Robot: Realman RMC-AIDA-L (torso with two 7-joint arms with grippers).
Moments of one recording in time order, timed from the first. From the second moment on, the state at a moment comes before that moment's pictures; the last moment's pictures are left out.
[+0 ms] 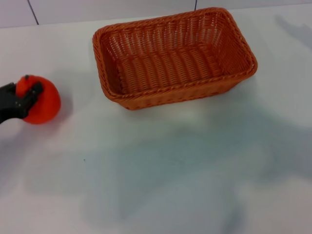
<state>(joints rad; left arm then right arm) -0.37 -2.11 0.52 0.52 1.75 1.26 -1.13 0.40 1.96 -0.31 -0.74 -1.83 -1.21 -1.06</state>
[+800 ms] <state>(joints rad) -0.65 -2.16 0.52 0.48 1.66 1.30 -1.28 0.41 1.96 -0.32 -0.70 -1.83 -1.22 -1.08</state>
